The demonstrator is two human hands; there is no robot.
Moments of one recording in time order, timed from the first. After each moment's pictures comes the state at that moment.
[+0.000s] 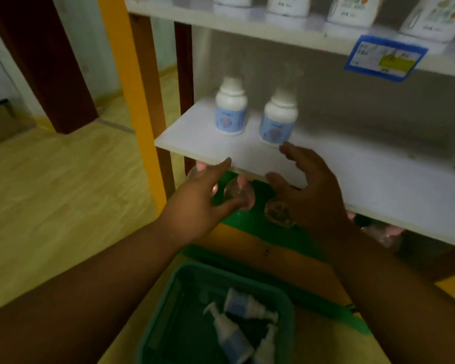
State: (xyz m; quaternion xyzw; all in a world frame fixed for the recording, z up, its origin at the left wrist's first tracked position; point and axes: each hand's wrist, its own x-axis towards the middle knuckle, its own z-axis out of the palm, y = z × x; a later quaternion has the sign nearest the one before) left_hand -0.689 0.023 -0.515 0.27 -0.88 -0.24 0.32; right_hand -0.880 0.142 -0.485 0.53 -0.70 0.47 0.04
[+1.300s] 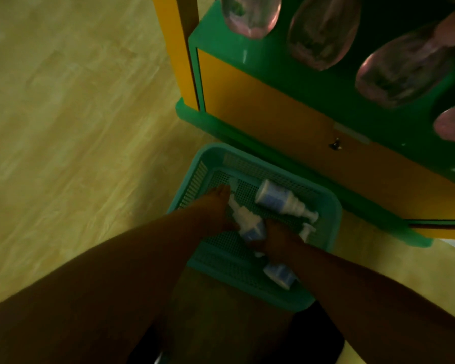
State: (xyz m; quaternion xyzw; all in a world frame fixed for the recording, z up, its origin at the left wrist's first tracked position) left_hand -0.631 0.080 -0.817 0.39 -0.81 -0.35 -0.25; right_hand -0.785 0.212 -0.869 0.38 -0.76 -0.07 -0.52
